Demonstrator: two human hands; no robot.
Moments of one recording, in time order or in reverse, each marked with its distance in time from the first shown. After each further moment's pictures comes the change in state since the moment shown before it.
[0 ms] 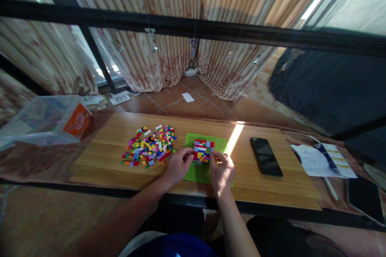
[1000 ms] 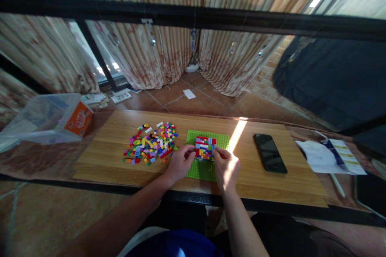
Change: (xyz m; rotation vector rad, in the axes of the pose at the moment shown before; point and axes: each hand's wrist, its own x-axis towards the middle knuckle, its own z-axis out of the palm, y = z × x) left_hand 0.000 -0.001 0.001 -0.016 -0.014 -0.011; right_hand 0.006 0.001 -0.001 0.245 -0.053 0.267
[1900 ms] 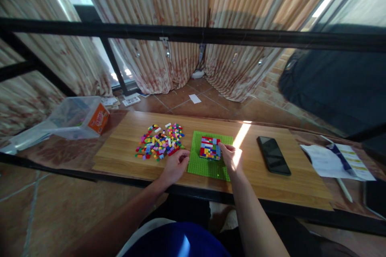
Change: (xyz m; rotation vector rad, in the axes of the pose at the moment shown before) left_hand -0.030 -0.012 -0.031 0.014 0.041 -0.081; right_hand 0.039 0.007 0.000 -0.026 -0.134 0.184
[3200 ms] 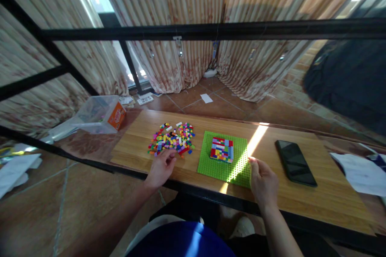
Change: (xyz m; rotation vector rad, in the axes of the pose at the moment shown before) left_hand -0.033 -0.005 -0.075 0.355 0.149 0.069; right_hand -0.026 0.032 -0.063 -0.340 0.067 -0.327
